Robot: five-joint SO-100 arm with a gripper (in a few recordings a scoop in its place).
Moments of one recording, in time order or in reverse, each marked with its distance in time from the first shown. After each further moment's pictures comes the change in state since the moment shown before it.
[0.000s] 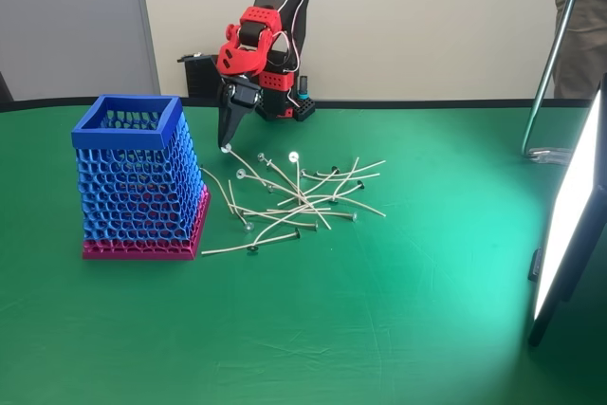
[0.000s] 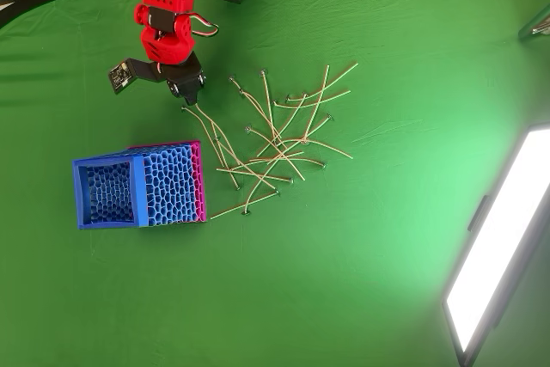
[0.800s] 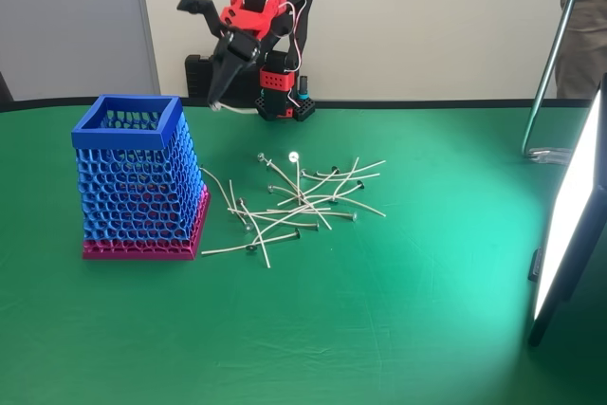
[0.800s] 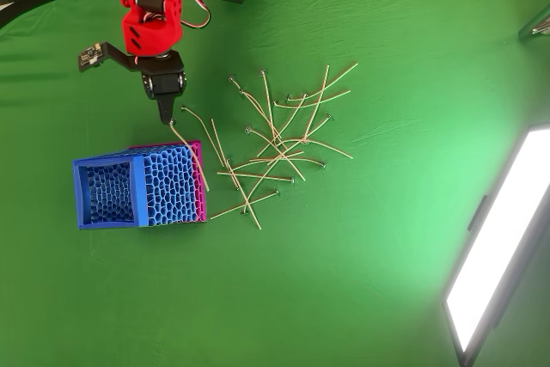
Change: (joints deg) arm -1.1 8.0 -14.2 1.2 7.8
